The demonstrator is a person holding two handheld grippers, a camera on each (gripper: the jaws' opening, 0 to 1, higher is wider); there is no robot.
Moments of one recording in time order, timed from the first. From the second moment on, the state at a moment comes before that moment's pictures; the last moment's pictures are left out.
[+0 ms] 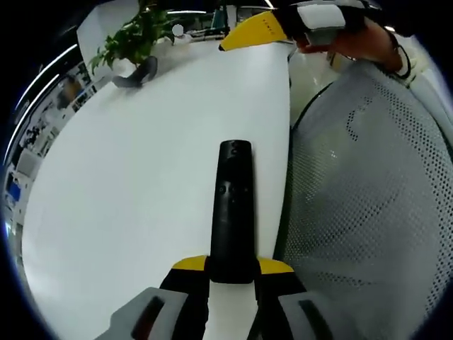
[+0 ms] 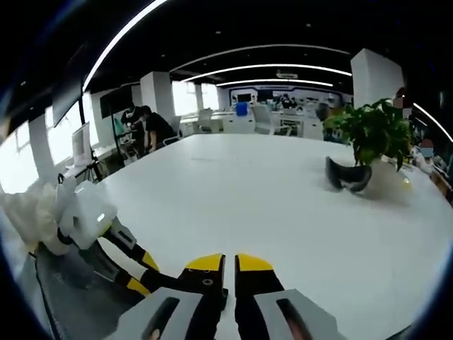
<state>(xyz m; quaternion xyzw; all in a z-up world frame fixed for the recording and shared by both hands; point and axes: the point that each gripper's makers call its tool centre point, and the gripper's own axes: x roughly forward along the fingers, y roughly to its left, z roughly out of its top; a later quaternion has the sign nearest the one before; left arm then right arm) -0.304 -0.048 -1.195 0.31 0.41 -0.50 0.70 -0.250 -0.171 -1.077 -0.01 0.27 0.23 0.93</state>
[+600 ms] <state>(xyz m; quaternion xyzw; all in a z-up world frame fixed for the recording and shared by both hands) -0.307 -0.049 -1.194 0.23 0.34 -0.51 0.75 -0.215 -0.141 -1.100 0.00 0.34 0.27 0.90</state>
